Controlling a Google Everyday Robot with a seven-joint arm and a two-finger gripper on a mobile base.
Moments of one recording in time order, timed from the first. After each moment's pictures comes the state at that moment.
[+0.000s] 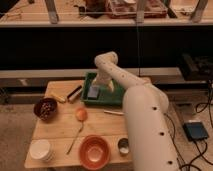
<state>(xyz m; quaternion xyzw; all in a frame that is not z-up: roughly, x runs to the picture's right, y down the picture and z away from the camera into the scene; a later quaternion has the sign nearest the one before) -0.019 -0.017 0.980 -0.20 -0.21 -0.54 0.79</state>
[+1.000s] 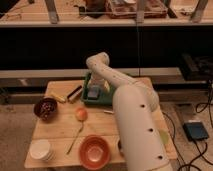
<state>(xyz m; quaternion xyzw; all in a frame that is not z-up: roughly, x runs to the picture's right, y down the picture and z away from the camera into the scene) -0.044 -0.009 0.988 -0.22 -0.20 -0.57 0.77</state>
